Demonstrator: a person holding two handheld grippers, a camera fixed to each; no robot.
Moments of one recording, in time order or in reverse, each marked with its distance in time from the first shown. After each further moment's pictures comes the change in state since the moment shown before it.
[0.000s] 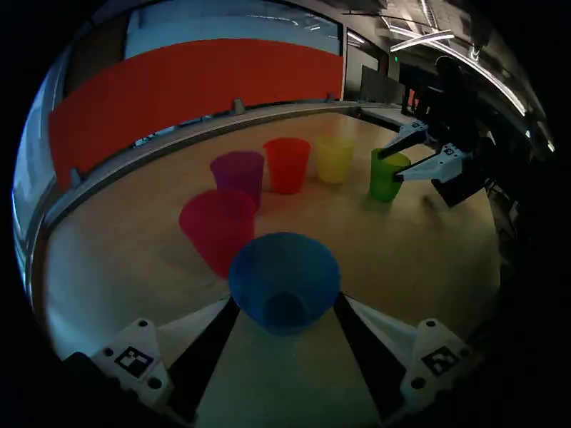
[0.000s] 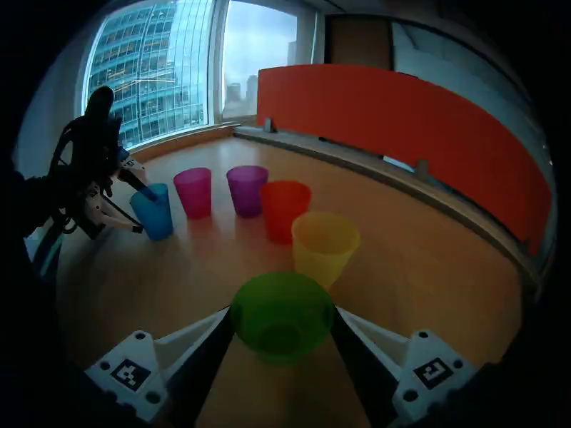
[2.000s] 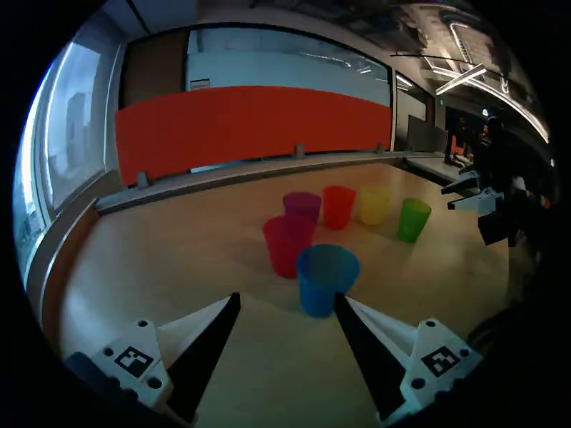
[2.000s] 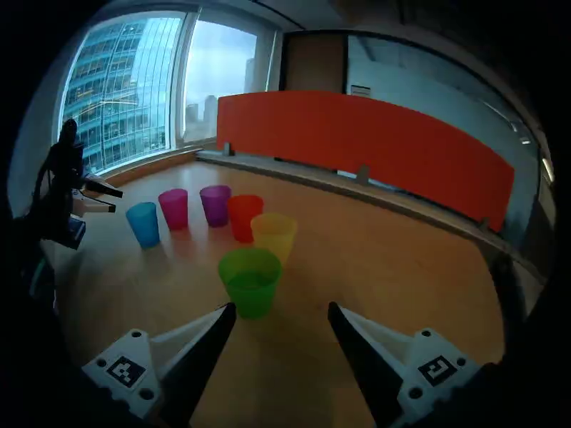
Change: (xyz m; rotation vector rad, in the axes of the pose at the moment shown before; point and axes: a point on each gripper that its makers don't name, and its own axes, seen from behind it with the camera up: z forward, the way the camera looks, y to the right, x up) left arm 0.001 -0.032 -0.099 0.256 0.226 -0.134; right arm -0.014 0.021 -0.101 -0.204 0.104 0.090
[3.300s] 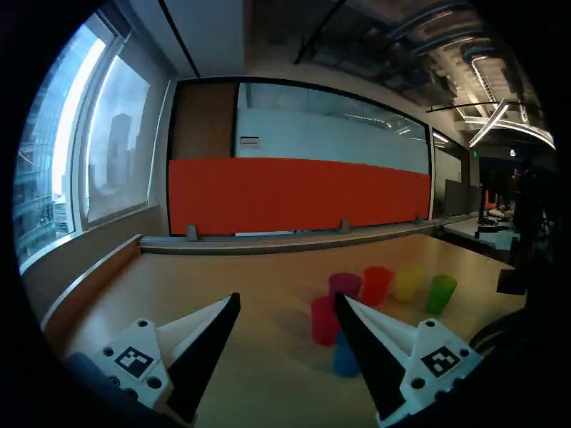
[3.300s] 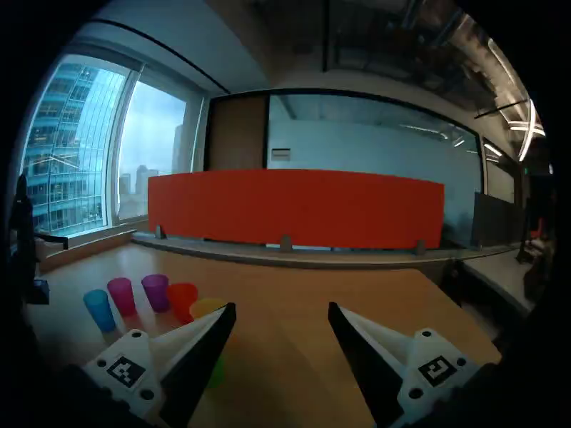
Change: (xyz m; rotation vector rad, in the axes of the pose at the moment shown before) left arm 0.085 -0.045 -0.041 0.211 0.314 -0.091; right arm 0.080 0.061 -0.034 -0.348 0.354 0.155
